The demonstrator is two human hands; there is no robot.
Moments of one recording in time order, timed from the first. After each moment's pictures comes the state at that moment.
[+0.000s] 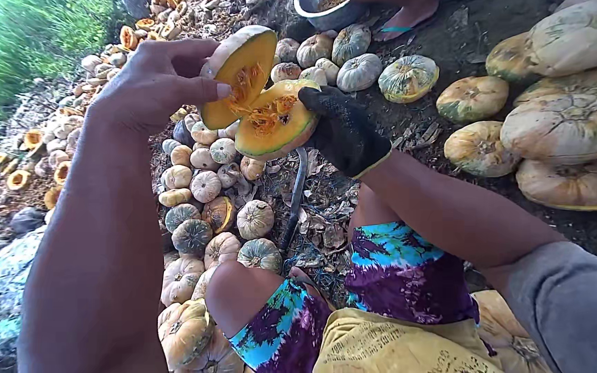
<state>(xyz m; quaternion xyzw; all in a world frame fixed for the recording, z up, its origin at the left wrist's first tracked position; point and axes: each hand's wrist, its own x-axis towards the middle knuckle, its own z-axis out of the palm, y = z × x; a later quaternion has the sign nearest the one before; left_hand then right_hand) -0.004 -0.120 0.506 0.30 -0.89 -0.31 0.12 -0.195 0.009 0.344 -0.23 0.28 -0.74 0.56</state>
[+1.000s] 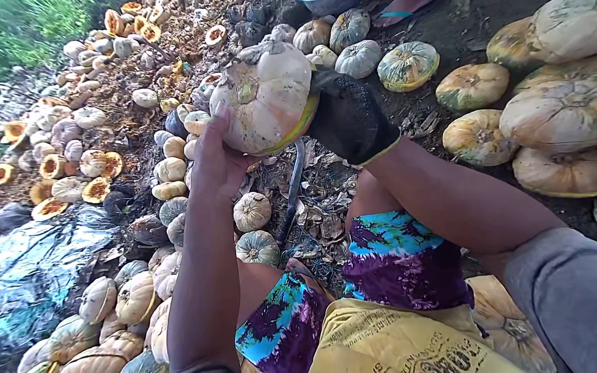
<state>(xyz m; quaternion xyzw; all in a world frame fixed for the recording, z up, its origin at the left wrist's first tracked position) 0.011 -0.059 0.377 0.32 -0.54 -0.69 0.36 -0.193 0.009 0.338 -0.28 0.17 -0.75 0.57</state>
